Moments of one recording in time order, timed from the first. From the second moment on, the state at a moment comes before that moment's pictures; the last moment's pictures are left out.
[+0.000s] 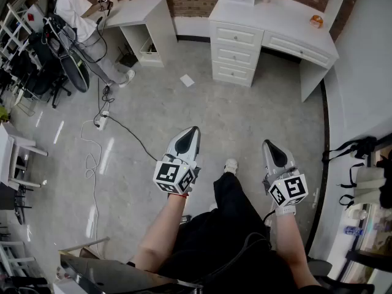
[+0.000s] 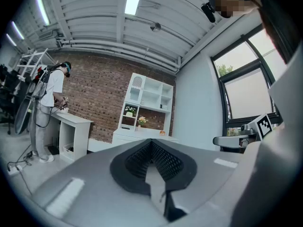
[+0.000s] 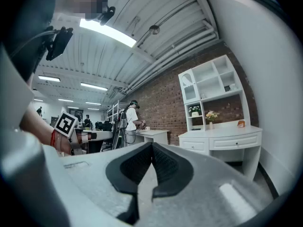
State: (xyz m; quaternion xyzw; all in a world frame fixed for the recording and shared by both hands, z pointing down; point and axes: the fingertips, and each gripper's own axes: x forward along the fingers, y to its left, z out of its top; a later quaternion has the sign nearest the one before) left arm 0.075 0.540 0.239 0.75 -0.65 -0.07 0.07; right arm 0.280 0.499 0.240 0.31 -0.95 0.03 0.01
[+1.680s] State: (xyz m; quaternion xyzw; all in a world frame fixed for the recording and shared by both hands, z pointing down) left arm 0.010 0.206 0.250 0.76 -0.64 -0.03 0.09; right arm 0.218 0.174 0.266 0.31 -0.95 0.08 0.03
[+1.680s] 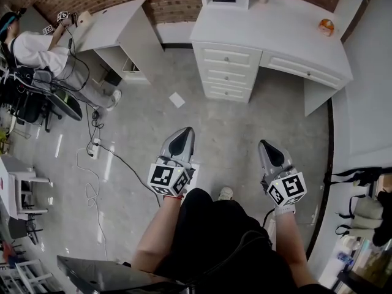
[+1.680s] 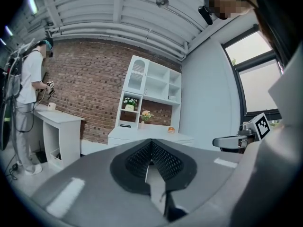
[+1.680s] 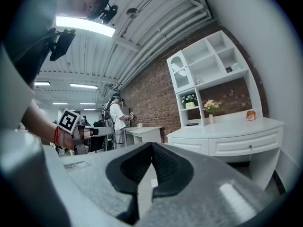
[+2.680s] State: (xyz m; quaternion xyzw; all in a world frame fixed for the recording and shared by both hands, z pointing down) left arm -0.118 0.022 0.264 0.80 -0.59 -0.03 0.10; right arm 0.087 0.012 0.273 0.37 -0.92 0.09 0.04
